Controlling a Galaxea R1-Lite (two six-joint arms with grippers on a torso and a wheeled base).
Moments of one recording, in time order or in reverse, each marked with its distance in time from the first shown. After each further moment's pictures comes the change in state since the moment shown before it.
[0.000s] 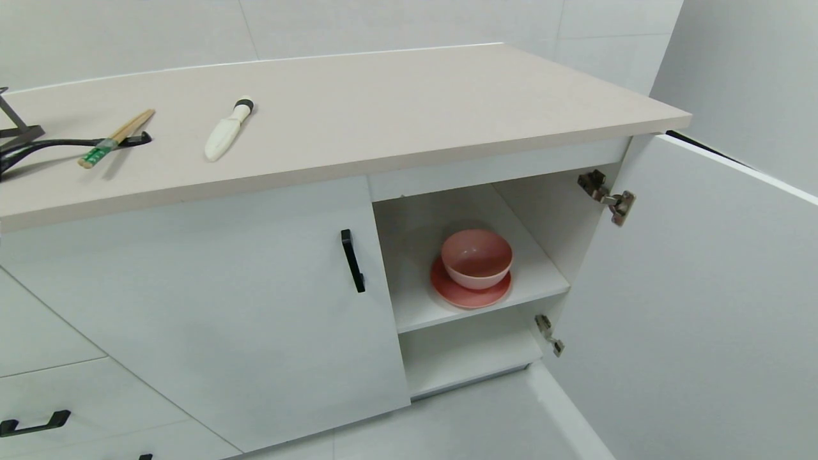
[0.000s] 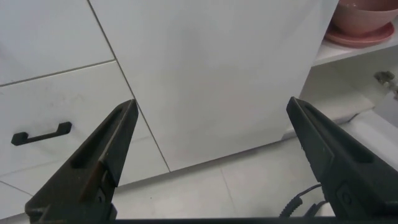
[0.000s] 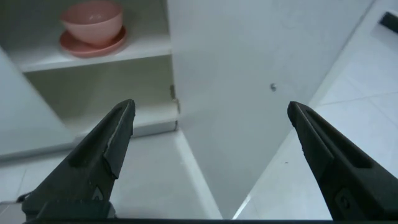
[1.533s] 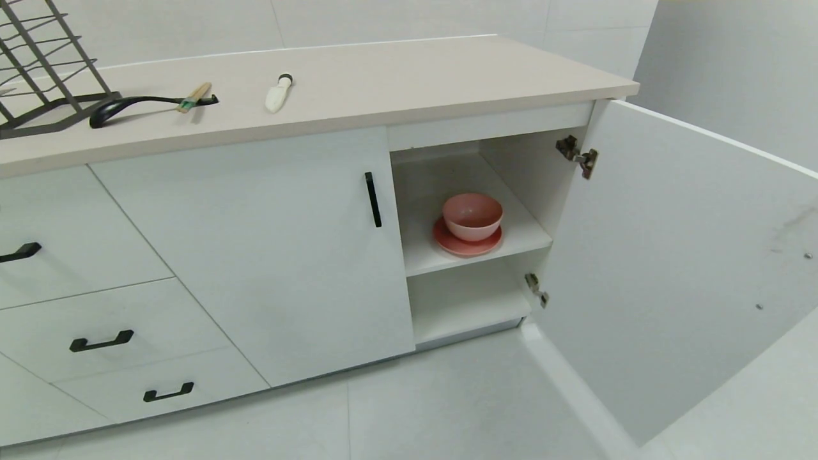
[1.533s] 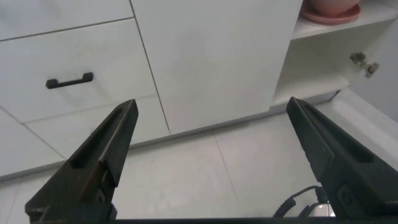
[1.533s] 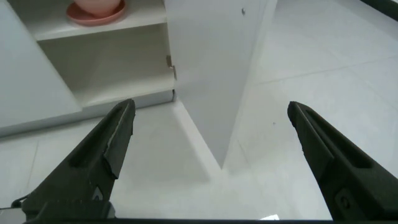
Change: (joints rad) left arm 0.000 0.000 0.000 -0.001 -0.001 -0.032; right arm -0.050 0.014 0.001 0.000 -0.026 0.027
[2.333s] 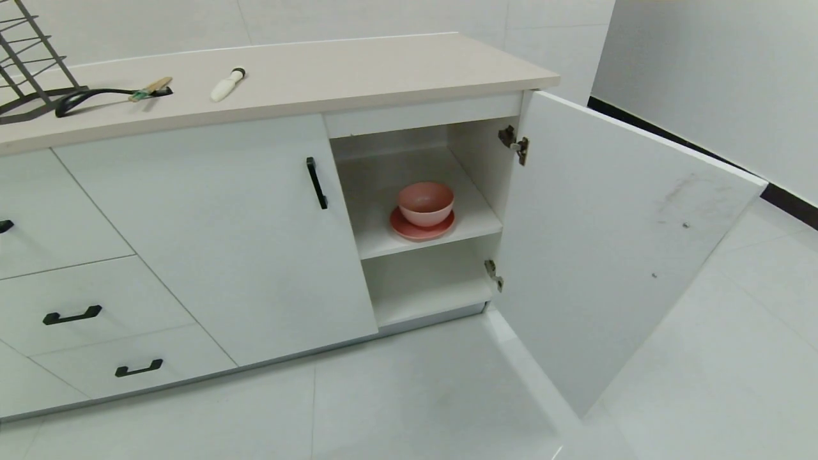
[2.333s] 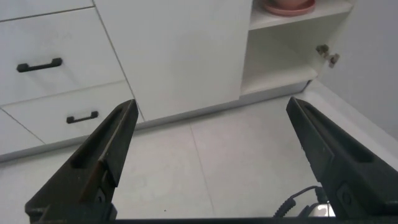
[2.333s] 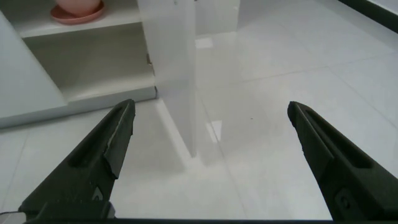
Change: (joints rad) left arm 0.000 0.000 0.000 0.000 0.002 -0.003; right arm 0.023 -0.043 0.000 0.000 0.000 0.005
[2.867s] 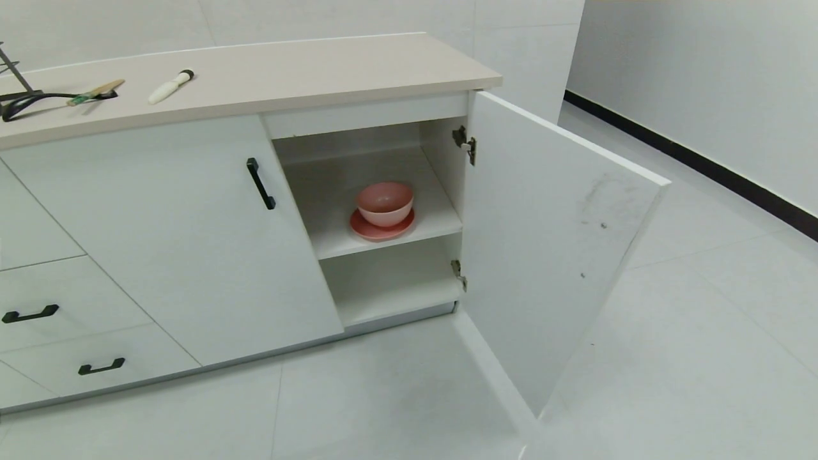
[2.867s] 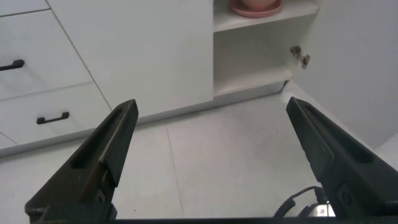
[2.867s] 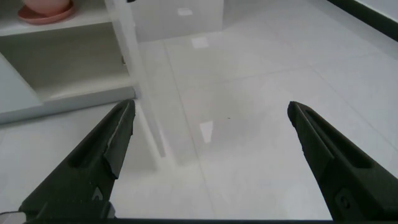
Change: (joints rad) left arm 0.000 0.000 0.000 0.000 0.000 -0.001; right arm 0.000 0.000 0.000 0.000 0.000 0.000
